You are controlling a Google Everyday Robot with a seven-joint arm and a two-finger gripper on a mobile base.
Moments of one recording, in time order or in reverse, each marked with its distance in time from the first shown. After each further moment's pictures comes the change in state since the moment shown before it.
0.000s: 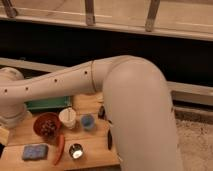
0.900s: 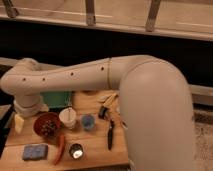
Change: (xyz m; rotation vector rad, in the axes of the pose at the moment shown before) arm 0.029 -0.045 -0.028 0.029 0.018 0.167
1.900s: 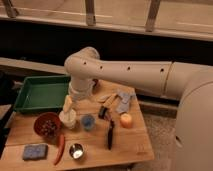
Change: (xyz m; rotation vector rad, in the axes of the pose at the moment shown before) arm 0.136 -0.165 -0.055 0.042 0.019 0.479
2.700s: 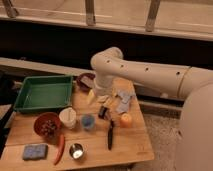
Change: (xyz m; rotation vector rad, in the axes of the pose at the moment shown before) arm 0.010 -0.080 0.007 0.060 0.024 0.194
